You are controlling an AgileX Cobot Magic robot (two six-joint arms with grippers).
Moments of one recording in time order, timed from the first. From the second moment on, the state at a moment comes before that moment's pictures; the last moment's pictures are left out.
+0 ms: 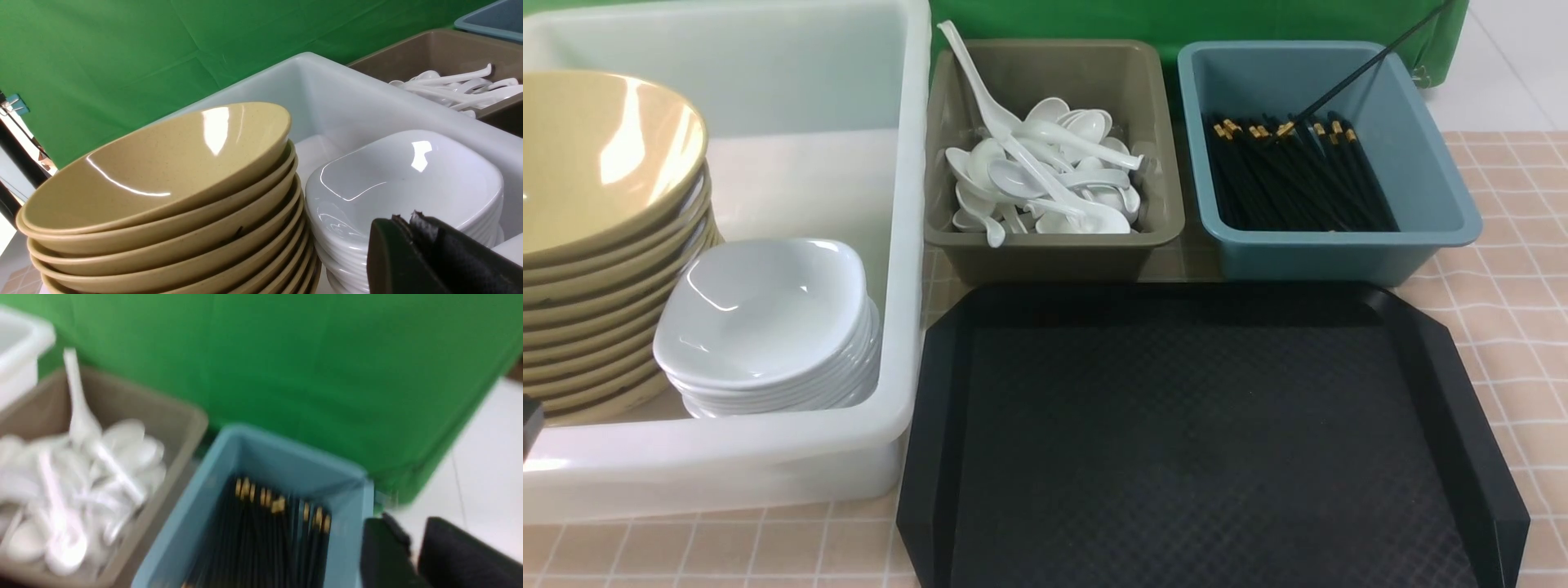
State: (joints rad) right arm 0.23 1.20 -1.27 -0.22 0.53 0.00; left arm -0.24 0.10 -0.26 0.38 0.33 0.04
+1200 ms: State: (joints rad) right arm 0.04 -0.01 -0.11 -0.18 0.35 0.13; left arm -0.24 0.09 -0.26 0.38 0.34 0.04
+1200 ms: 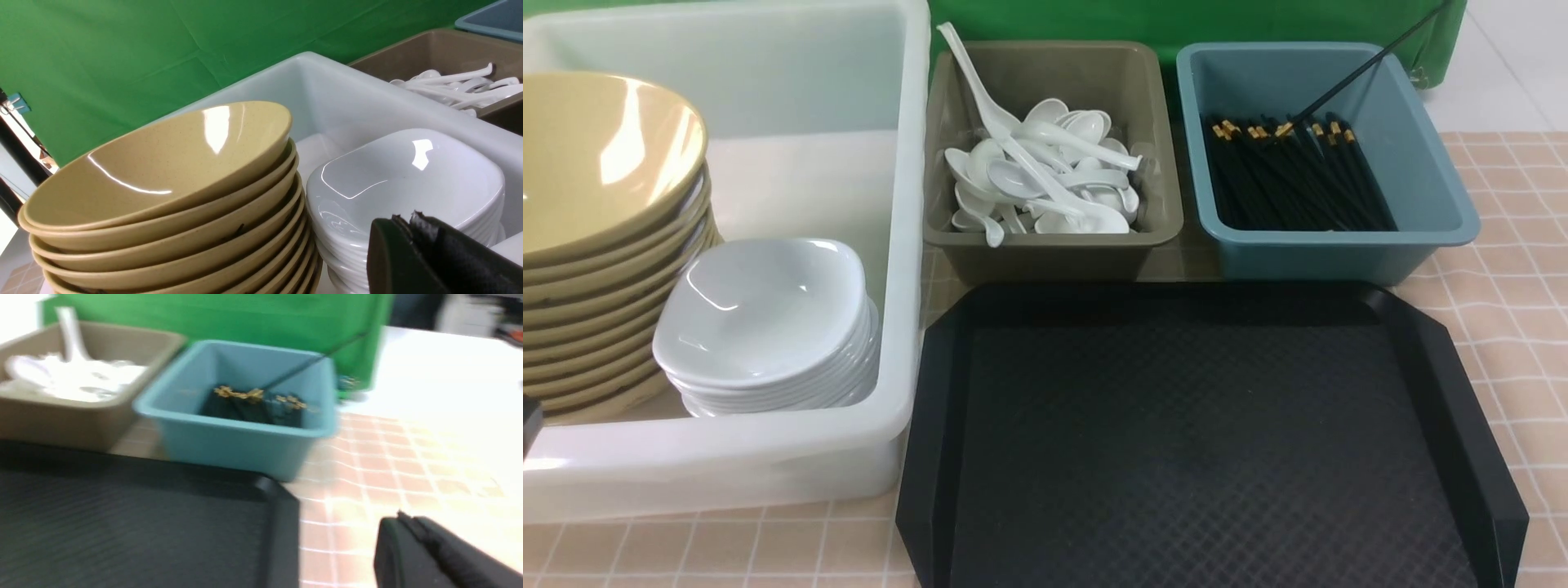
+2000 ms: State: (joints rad) right arm -0.01 -0.01 0.02 -0.07 0.33 0.05; left arm -0.24 0.09 -0.26 0.38 0.34 0.04
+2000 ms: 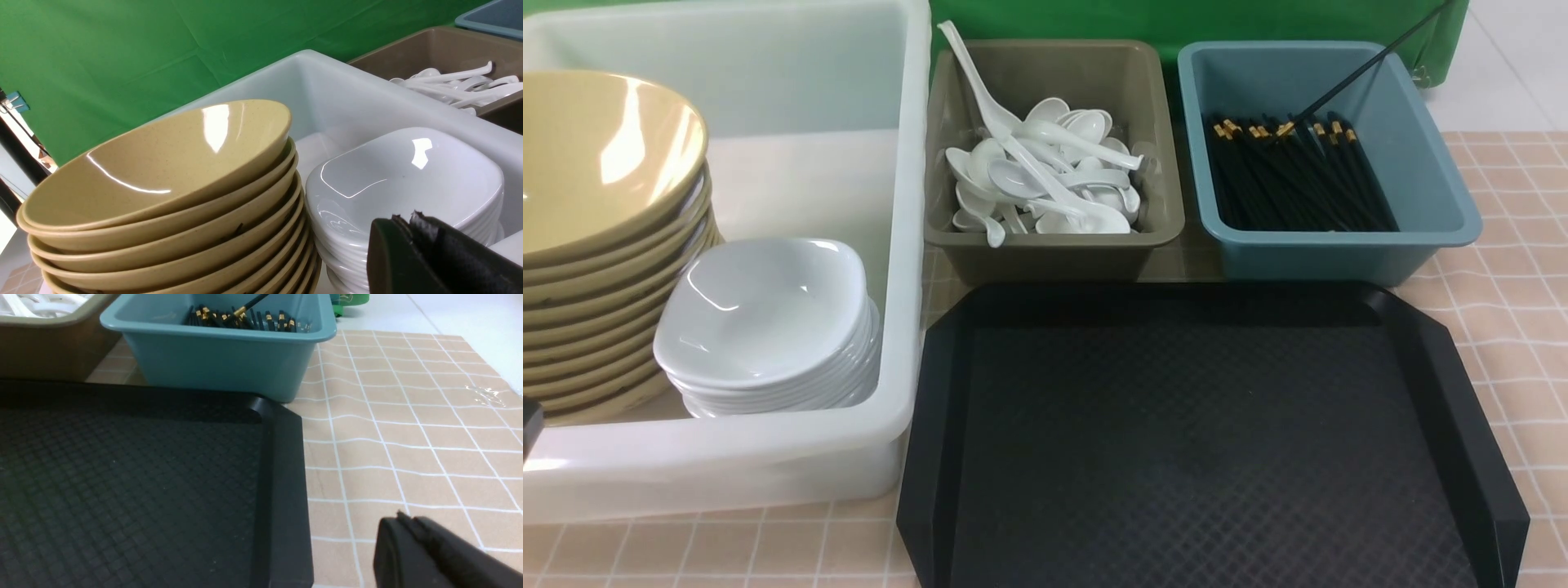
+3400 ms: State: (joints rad) right arm -0.01 -0.01 0.02 -0.07 0.33 0.05; left arm 0.05 -0.01 0.02 0.04 0.31 0.05
